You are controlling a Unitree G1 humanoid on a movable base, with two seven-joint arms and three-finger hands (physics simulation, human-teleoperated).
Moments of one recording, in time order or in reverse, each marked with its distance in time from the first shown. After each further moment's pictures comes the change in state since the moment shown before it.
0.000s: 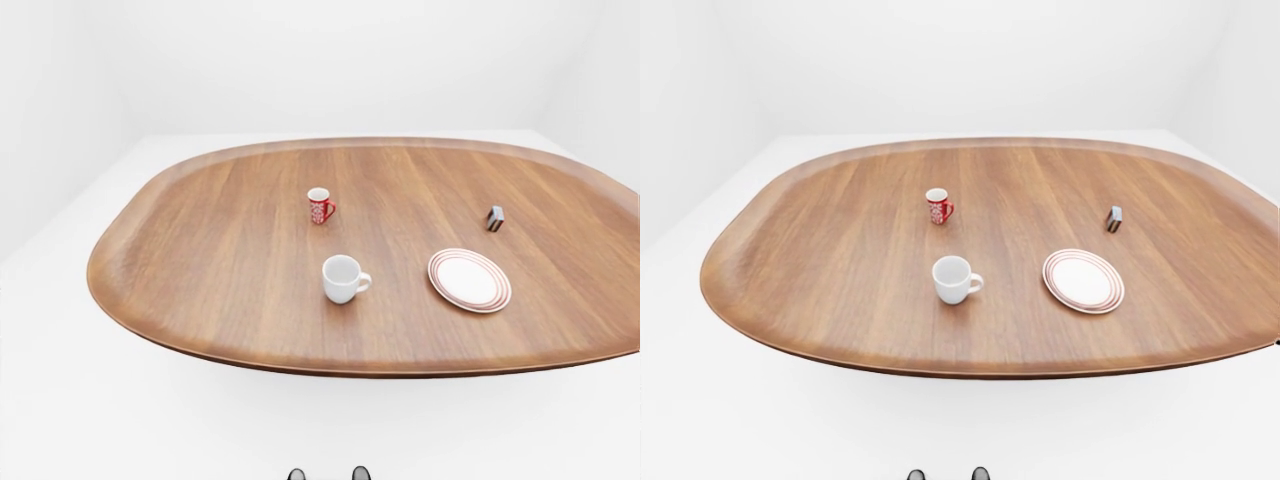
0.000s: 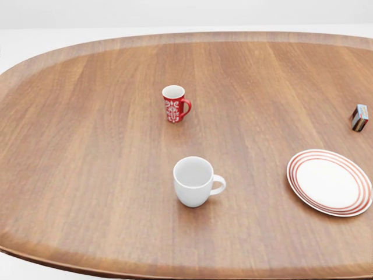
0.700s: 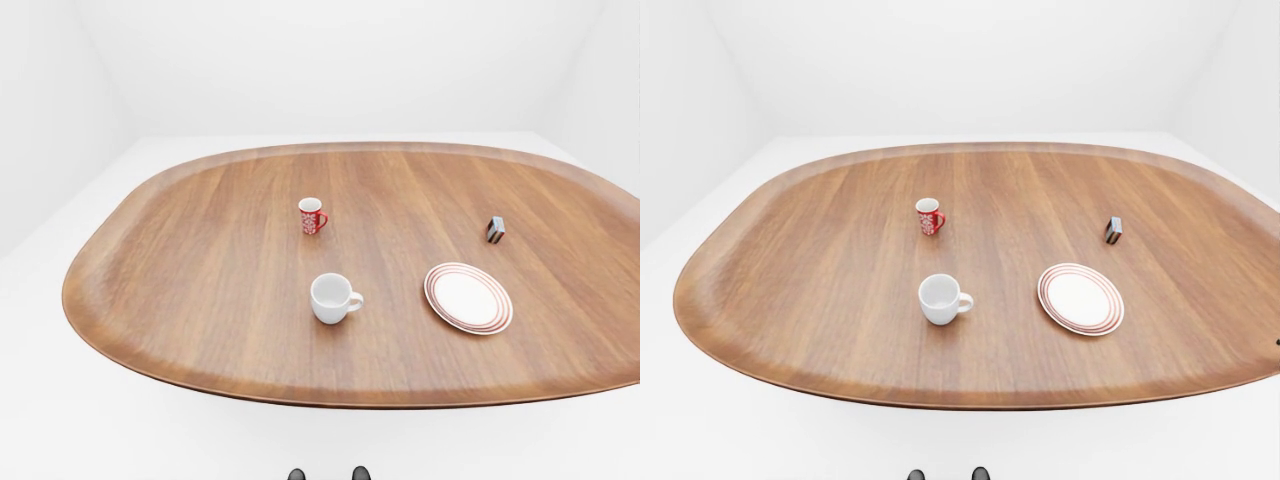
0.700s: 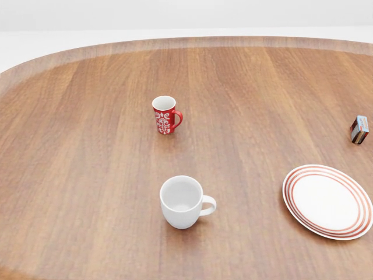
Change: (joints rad) left arm -0.002 -0.011 -0.015 0.006 0.027 0.000 -0.010; right arm 0.003 0.007 0.007 0.007 0.014 0.000 -0.001
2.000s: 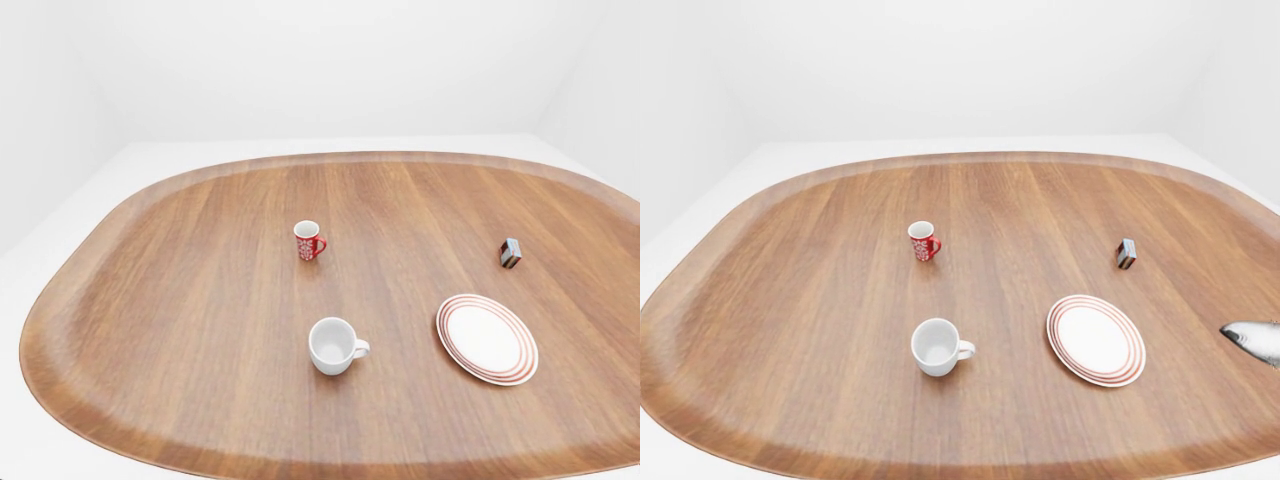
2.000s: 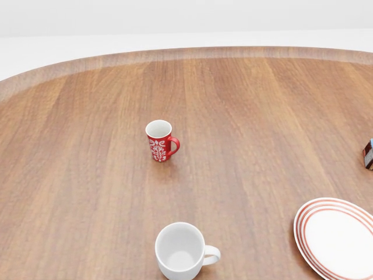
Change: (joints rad) left arm -0.002 -0.010 -0.015 0.005 0.021 0.000 -0.005; right arm -0.024 0.009 0.063 -0.009 -0.092 0.000 0.038
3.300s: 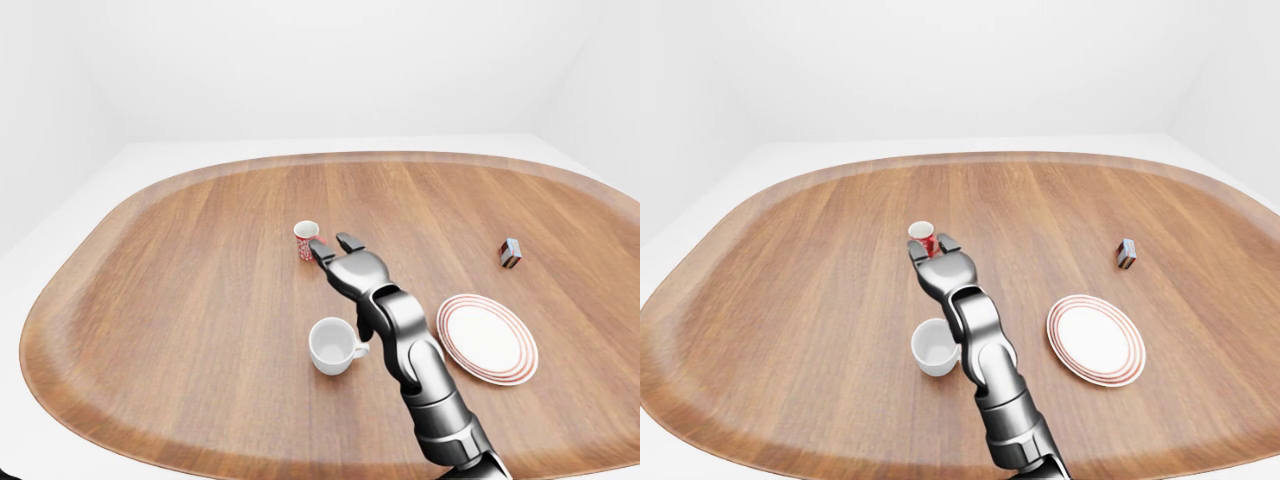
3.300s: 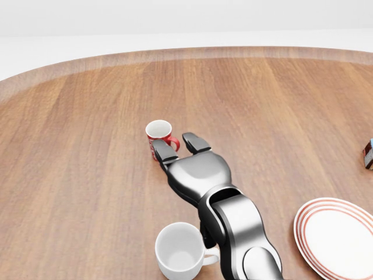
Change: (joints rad) left arm -0.003 -0.009 -0.020 0.005 0.010 0.000 -0.004; right arm -0.378 0.420 1.180 0.855 -2.210 -0.045 0.799
